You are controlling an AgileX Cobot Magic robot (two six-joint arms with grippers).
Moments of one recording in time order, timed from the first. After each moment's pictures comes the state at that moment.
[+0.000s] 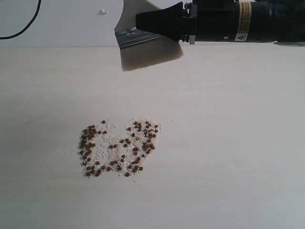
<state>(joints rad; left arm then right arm) -0.34 1.87 -1.42 -1.73 1.22 1.75 0.24 1.85 -1.14 -1.35 -1.20 1.32</state>
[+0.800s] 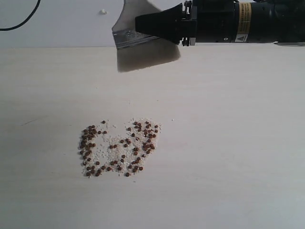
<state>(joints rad) -0.34 1.87 -1.48 -1.72 1.25 1.64 0.24 1.85 -1.14 -1.36 -1.21 1.31</state>
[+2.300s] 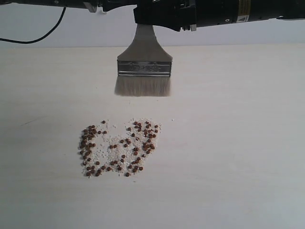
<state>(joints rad) -0.42 1.92 -1.48 -1.58 1.27 1.62 0.24 1.85 -1.29 -1.54 -1.18 1.43</state>
